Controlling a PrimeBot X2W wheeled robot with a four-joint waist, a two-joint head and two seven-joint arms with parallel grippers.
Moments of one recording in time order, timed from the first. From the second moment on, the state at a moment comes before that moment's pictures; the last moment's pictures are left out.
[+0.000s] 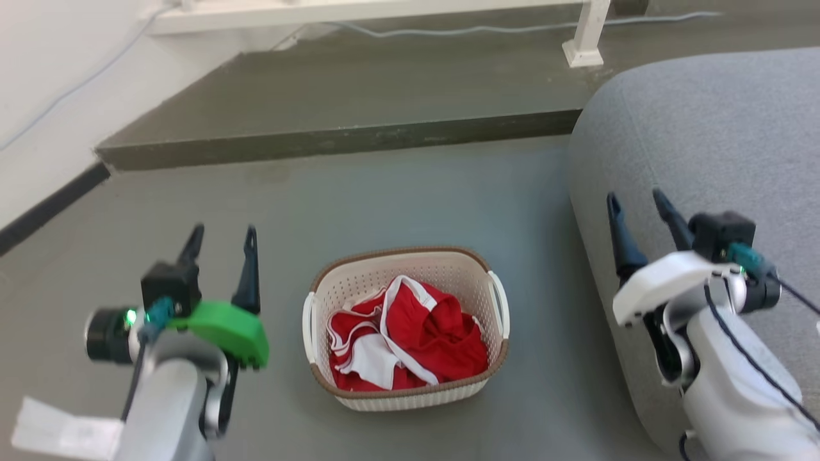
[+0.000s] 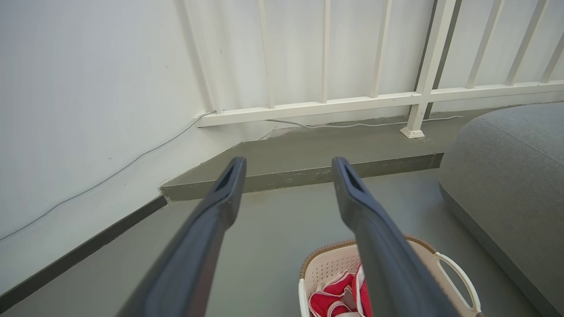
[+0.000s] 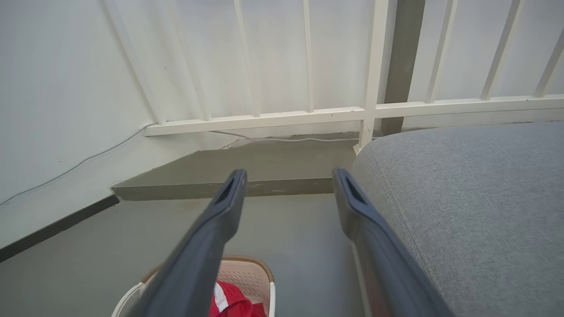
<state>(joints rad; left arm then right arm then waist) -0.35 0.16 -0.39 0.44 -0.38 0.09 -0.25 -0.35 -0.18 0.31 0.52 0.37 -0.05 -0.25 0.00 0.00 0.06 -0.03</state>
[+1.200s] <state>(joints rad) 0.04 0.14 -0.29 0.16 -0.33 0.12 -0.25 -0.08 -0.19 0.28 0.35 0.34 -0.08 -0.25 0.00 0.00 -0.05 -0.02</state>
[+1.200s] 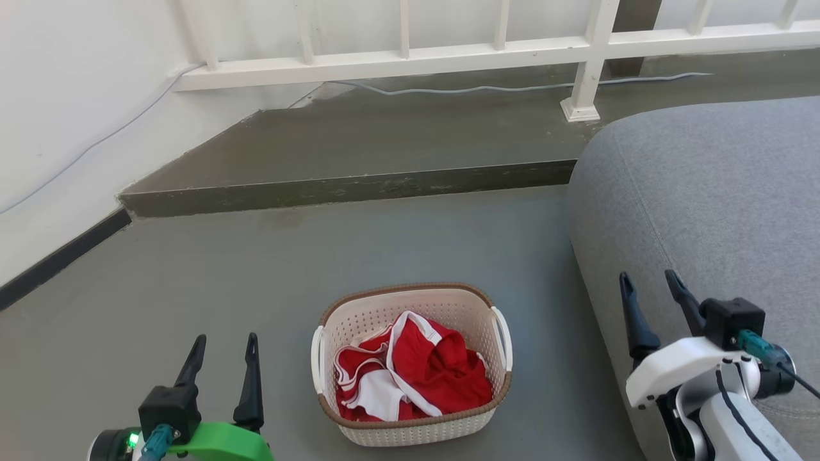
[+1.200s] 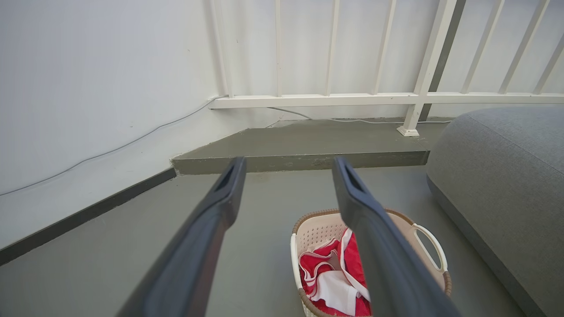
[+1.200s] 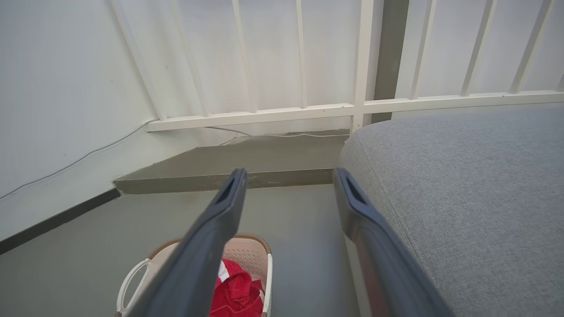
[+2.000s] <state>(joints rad) 0.10 0.12 -0.26 0.11 -0.31 0.12 -0.25 -0.03 -0.20 0.28 0.30 0.33 -0.10 -0.25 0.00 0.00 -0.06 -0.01</state>
